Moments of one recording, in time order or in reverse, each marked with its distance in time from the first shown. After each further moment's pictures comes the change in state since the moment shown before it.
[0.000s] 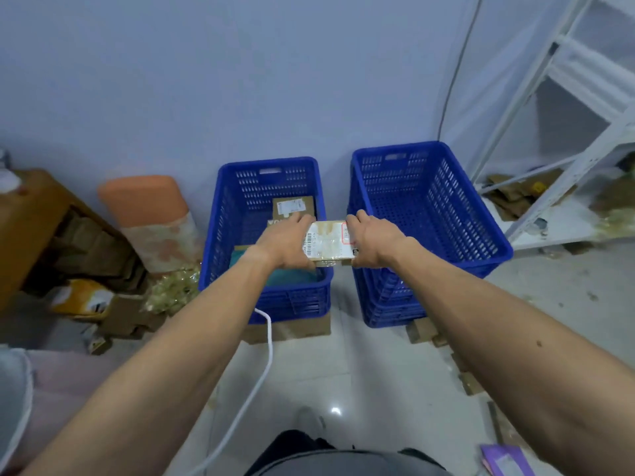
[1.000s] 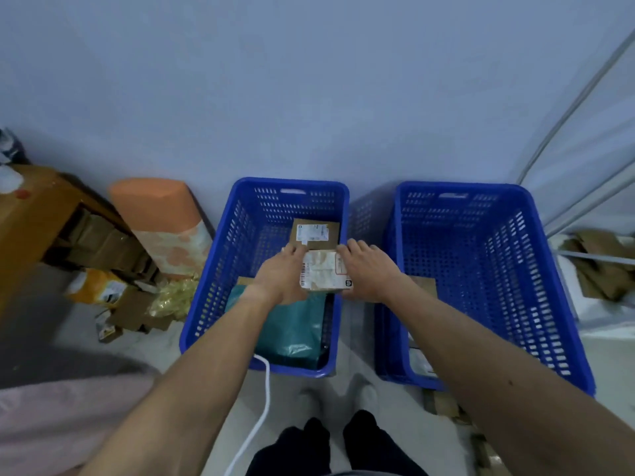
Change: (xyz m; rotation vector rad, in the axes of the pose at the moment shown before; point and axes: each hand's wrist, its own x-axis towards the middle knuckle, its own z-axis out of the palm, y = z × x) left_hand 0.203 -0.092 0.017 -0.076 -0.093 -0.329; right_hand 0.267 0.081 0.017 -0.064 0.012 -0.361
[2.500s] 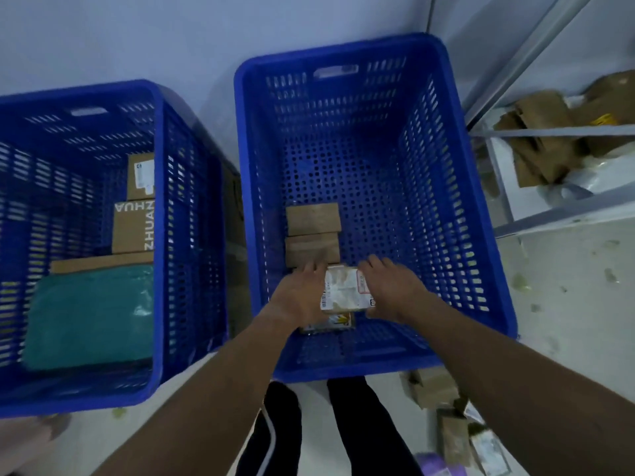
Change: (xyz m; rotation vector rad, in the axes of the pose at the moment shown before) left_hand 0.138 0.286 0.287 0.017 -0.427 0.270; right_hand -0.174 0.262 0.270 0.211 -0.486 0.258
